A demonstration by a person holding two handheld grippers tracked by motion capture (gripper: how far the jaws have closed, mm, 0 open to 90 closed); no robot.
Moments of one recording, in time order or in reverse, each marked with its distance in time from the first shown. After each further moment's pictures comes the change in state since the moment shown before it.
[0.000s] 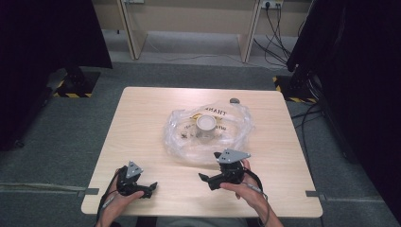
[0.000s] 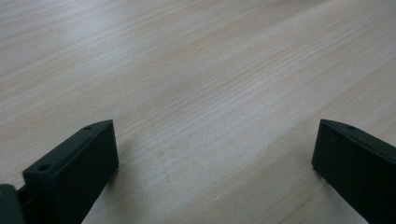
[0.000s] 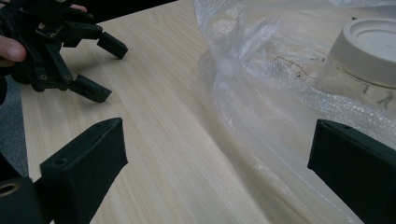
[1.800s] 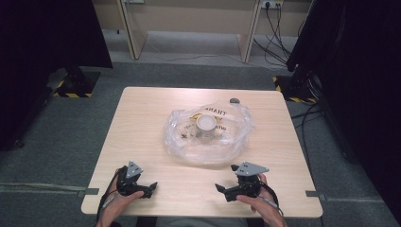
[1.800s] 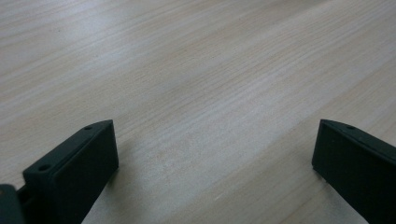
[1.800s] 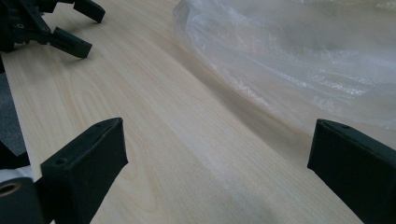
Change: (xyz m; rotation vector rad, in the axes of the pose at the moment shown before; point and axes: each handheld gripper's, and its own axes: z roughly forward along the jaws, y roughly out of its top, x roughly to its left) left arm 0.000 0.000 0.000 0.000 0.000 0.000; right arm -0.007 -0.057 -0.032 0.031 -0.054 0.098
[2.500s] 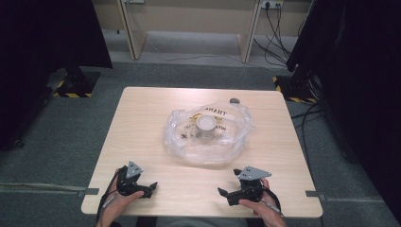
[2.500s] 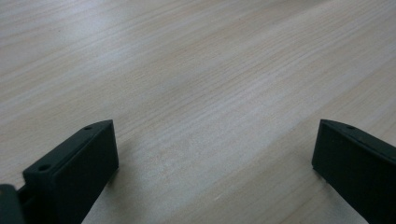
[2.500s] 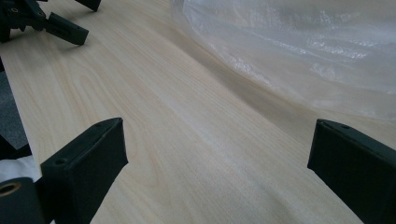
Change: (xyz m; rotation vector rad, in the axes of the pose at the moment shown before) left arm 0.000 0.000 0.000 0.000 0.000 0.000; right arm 0.001 -0.016 -0.004 0.014 -0.007 0.024
